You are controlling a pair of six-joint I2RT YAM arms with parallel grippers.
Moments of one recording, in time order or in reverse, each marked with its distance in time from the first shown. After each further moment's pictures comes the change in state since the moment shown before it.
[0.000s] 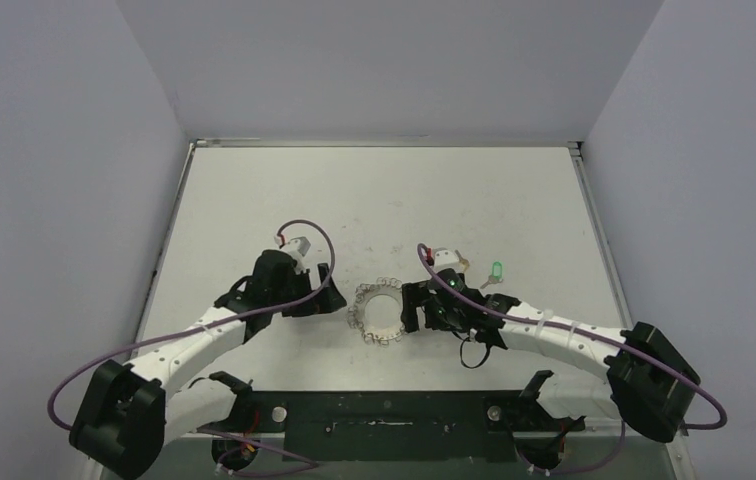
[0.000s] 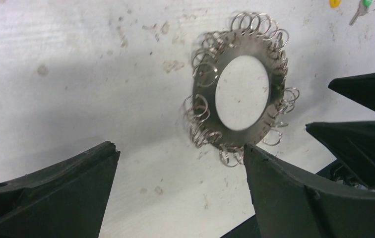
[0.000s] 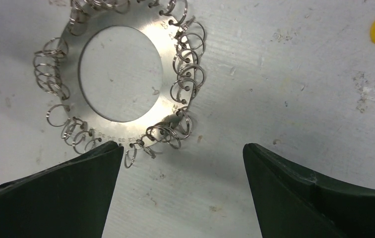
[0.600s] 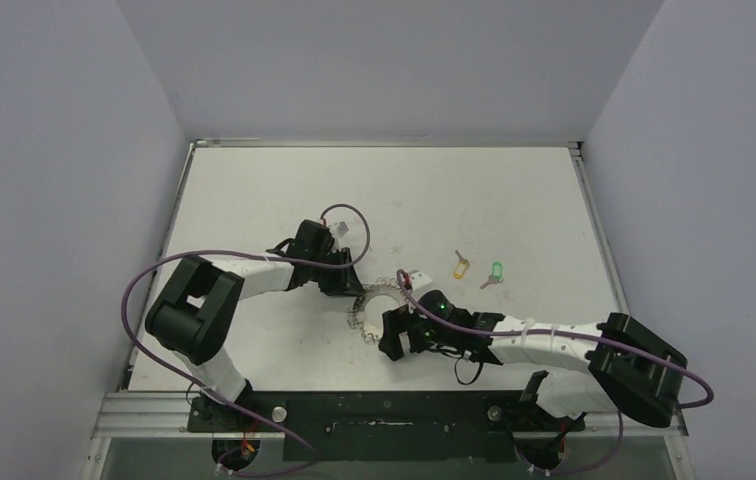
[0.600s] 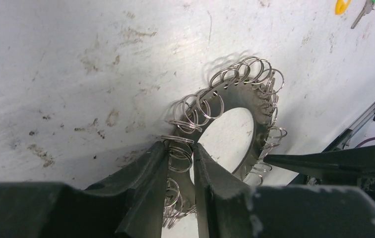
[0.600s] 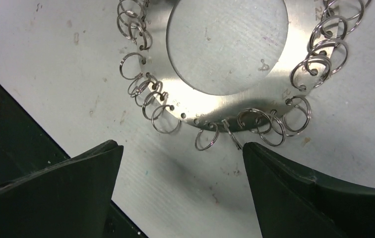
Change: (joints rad) left arm -0.005 0.544 0.251 0.131 0.208 -0.046; right arm 0.121 0.129 -0.091 0.285 -0.171 -0.003
